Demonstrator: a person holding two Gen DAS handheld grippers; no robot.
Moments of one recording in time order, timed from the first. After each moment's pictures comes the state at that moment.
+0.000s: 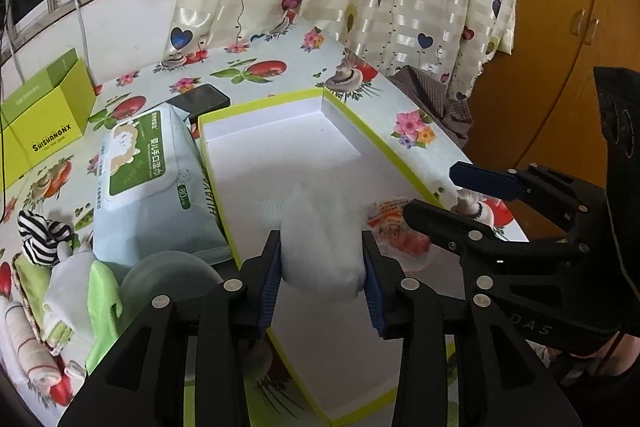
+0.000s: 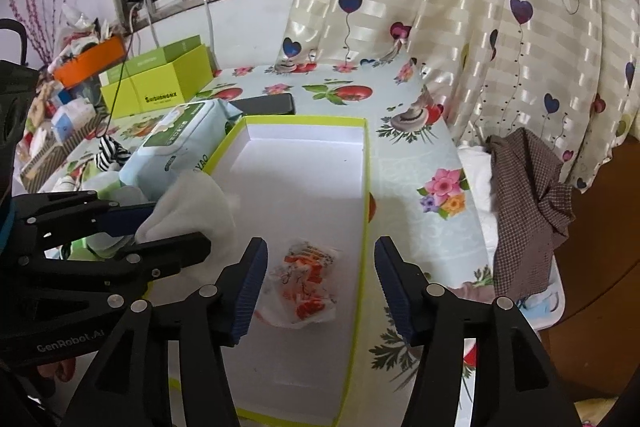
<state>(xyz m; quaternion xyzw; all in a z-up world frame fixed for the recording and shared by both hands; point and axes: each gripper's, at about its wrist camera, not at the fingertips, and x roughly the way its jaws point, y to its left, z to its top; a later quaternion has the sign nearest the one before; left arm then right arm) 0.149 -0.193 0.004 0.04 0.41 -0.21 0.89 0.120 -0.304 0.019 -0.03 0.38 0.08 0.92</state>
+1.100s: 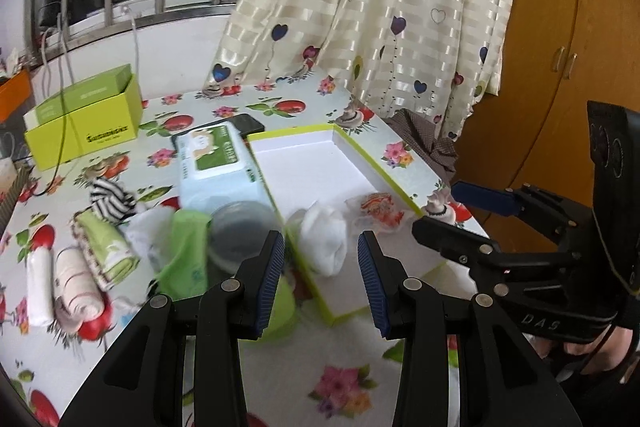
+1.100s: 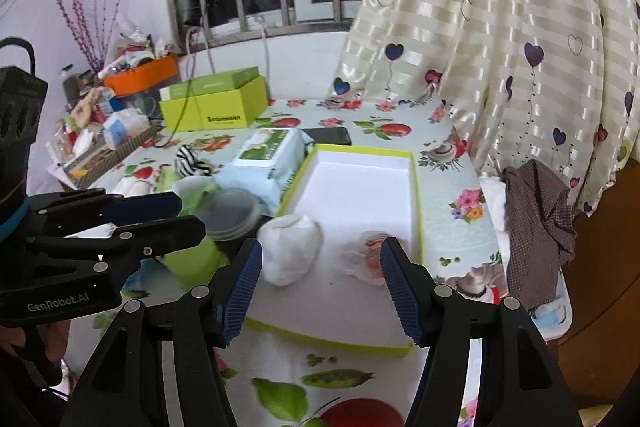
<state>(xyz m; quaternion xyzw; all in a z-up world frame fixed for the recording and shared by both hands) 0.053 -0.133 0.052 0.00 0.35 -0.20 0.92 0.033 -0.259 0.063 -0.03 0.32 0.14 0.94</state>
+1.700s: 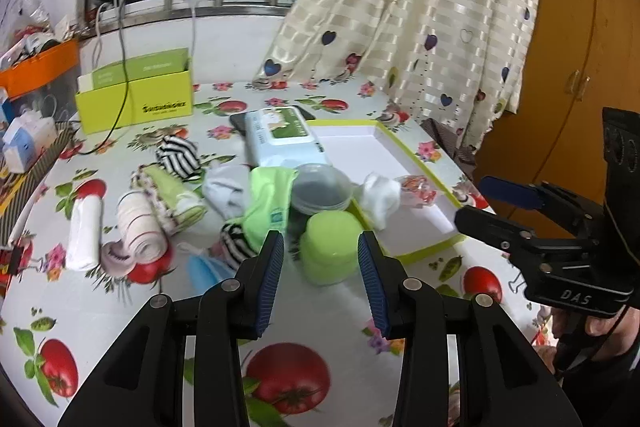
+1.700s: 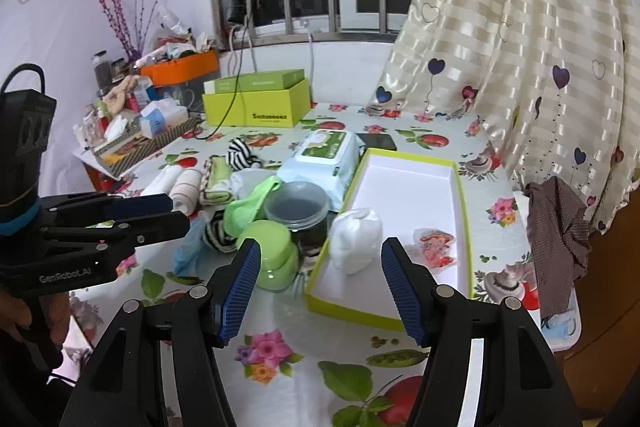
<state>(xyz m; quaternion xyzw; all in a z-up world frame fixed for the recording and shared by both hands) 0.005 -0.063 0.047 -0.03 0.34 -0.15 0.93 -0.005 -0.215 0.069 -0.05 0.31 0.18 0.93</state>
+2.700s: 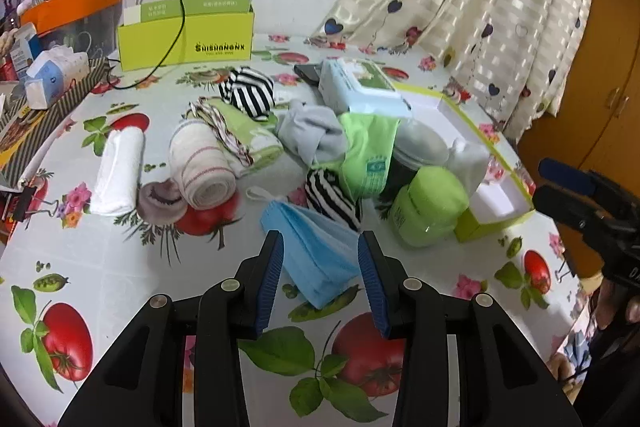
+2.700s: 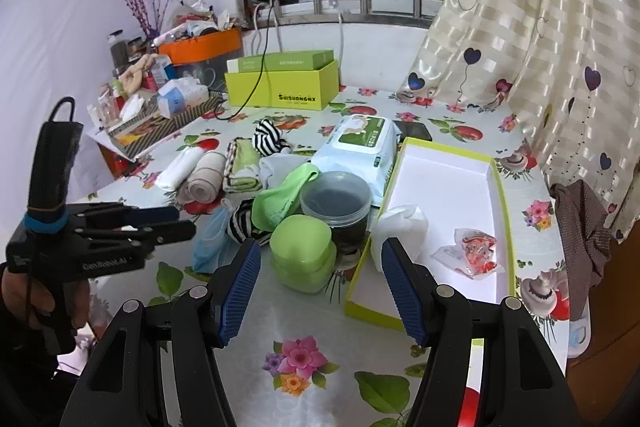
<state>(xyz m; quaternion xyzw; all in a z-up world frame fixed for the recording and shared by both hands) 0.022 -0.003 -0.006 -0.06 0.40 -0.10 0.91 0.013 -0.182 0.057 -0.06 0.34 0.22 0.91</state>
